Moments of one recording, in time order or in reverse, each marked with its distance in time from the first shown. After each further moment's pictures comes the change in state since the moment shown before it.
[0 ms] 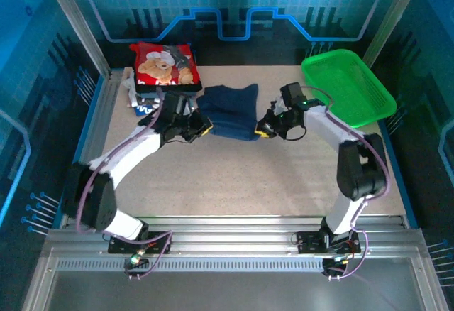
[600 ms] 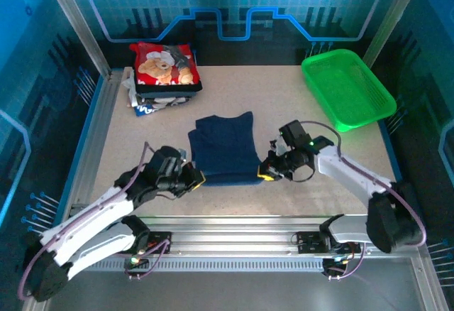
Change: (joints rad) left arm -0.310 -0.632 -0.509 -0.174 -0.115 -0.208; right arm 0.187 -0.440 -0.473 -0.066 0.011 0.065
